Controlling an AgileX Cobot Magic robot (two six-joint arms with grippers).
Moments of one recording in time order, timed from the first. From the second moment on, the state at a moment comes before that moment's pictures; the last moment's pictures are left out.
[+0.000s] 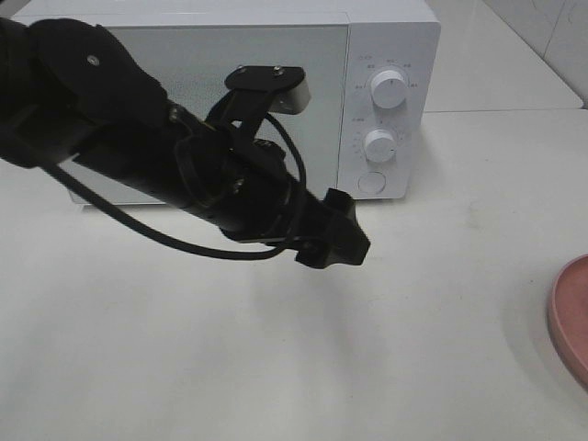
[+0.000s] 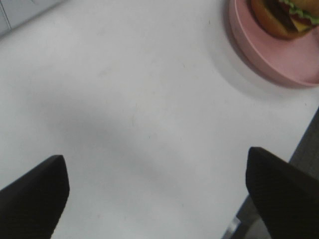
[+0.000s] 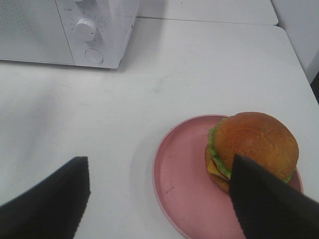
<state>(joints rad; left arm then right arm) -0.78 1.74 -1.04 -0.85 0.37 0.65 0.15 0.00 -0.50 -0.06 1.00 0.05</state>
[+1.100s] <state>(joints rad) -0.04 1.10 -0.98 -0.17 1.17 0.15 0.15 0.00 -0.50 -0.06 1.00 0.05</state>
